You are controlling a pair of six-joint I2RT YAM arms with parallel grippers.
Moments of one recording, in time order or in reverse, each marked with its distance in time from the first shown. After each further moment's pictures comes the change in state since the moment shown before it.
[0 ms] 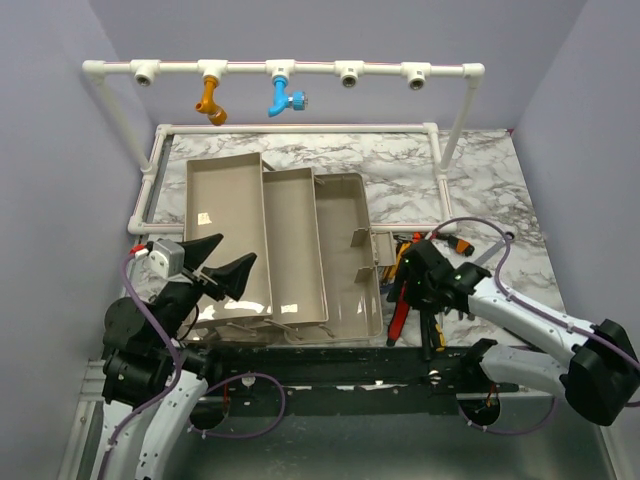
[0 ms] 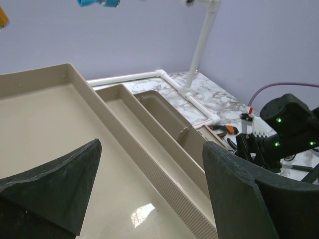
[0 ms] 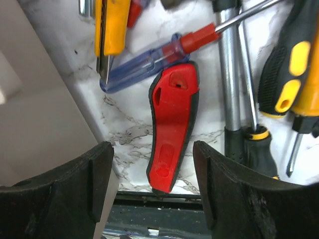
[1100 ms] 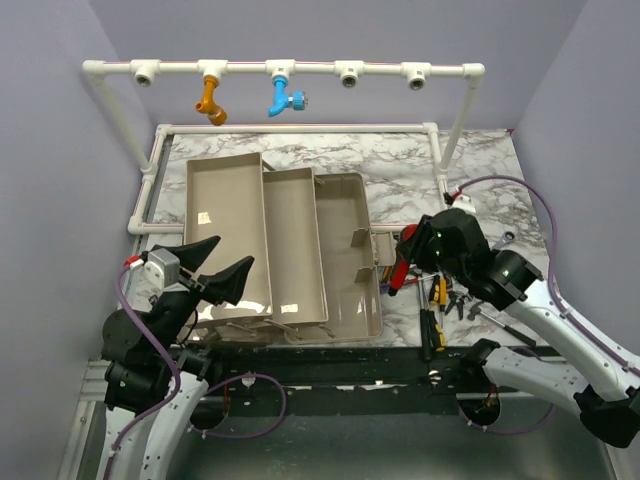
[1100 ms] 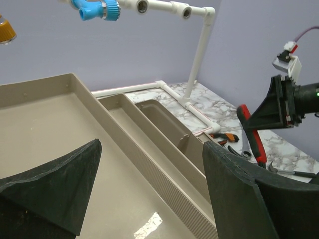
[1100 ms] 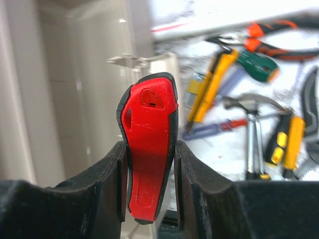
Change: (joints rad) left arm 0.016 -0.074 -0.047 0.055 0.003 -0.007; right arm 0.068 -0.151 0.318 -0.093 0.203 -0.115
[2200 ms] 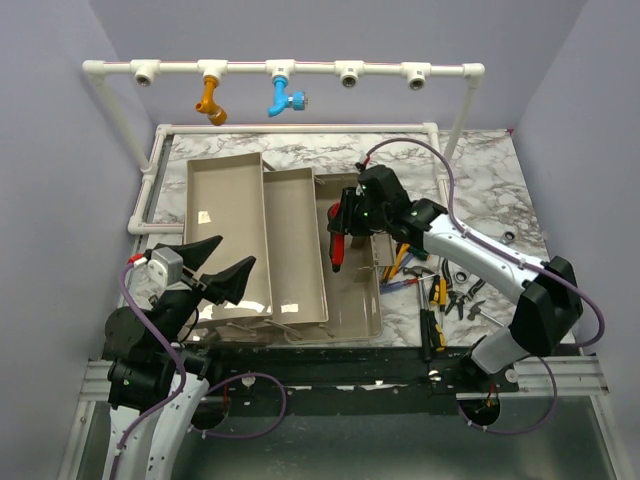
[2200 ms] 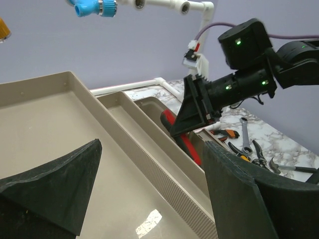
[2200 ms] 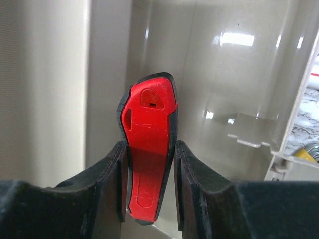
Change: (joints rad) left arm 0.050 0.010 -0.011 0.014 0.066 0.000; right arm 0.018 0.605 0.325 0.337 -0.360 -0.185
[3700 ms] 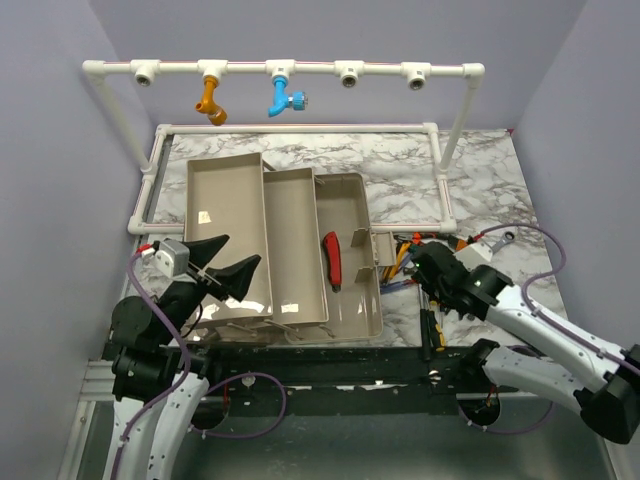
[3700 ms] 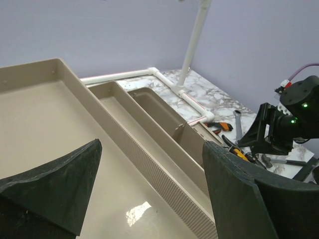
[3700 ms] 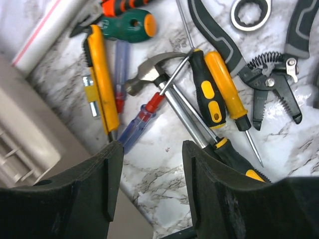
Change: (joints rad) left arm 0.015 0.026 -0.018 0.016 0.043 -0.031; right arm 0.006 -0.620 -0.564 -0.455 0.599 0.711
